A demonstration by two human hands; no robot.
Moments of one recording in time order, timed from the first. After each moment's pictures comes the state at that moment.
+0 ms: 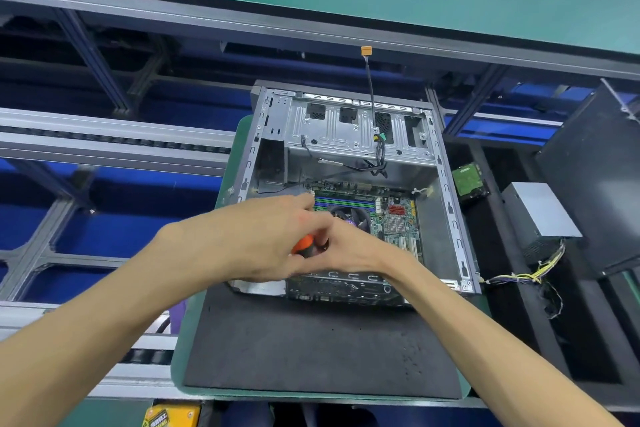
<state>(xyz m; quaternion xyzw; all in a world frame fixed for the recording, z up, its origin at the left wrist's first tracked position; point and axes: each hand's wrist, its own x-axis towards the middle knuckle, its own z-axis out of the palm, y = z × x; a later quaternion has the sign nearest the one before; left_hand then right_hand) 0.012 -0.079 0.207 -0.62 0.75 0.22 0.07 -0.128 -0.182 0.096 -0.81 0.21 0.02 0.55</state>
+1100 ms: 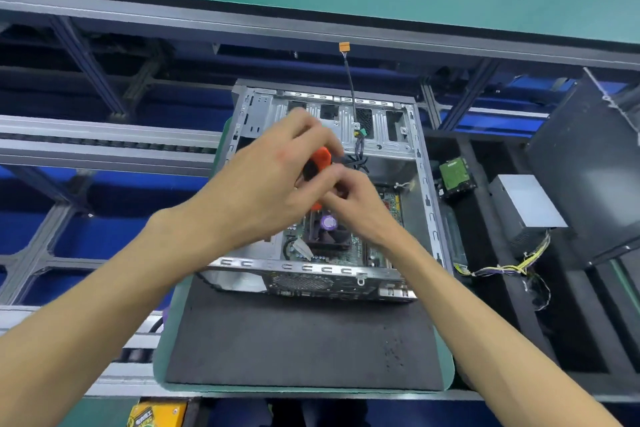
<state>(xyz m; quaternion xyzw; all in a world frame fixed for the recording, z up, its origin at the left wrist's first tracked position) -0.018 -0.110 0.220 -0.62 0.71 0.11 -0.31 -0.160 -0.208 0.127 -0.76 0.26 -0.27 0.54</state>
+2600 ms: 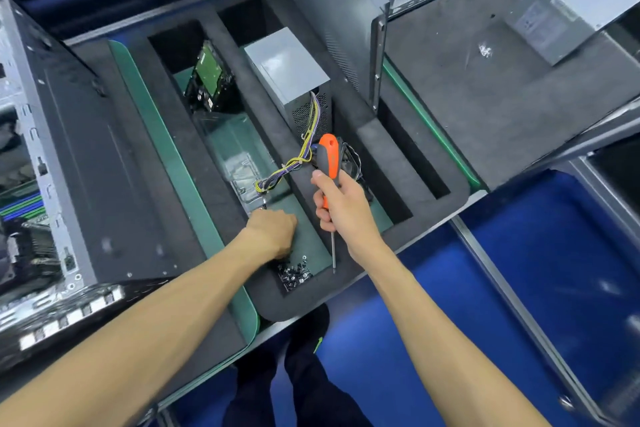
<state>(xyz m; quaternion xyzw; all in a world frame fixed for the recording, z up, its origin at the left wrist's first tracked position) -0.382 -0.252 -0.069 -0.48 0.79 0.14 0.35 -0.517 -0.234 -0.029 -0.28 0.59 -0.41 0.64</state>
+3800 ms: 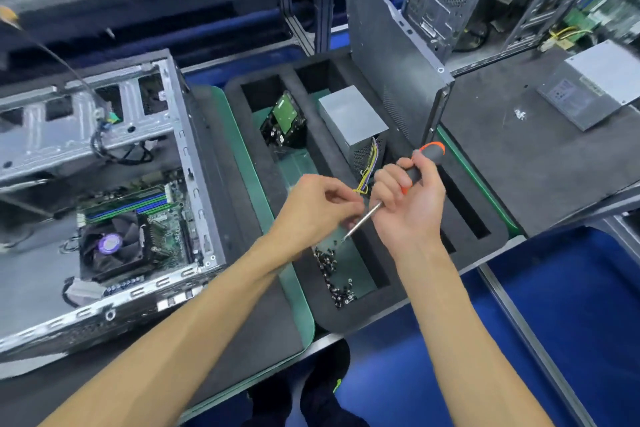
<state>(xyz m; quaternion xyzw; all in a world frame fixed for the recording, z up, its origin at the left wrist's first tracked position) -0.335 -0.240 0.088 -0.57 0.56 0.53 -0.28 -0.483 -0.251 0.083 0.06 0.26 -0.63 0.73</state>
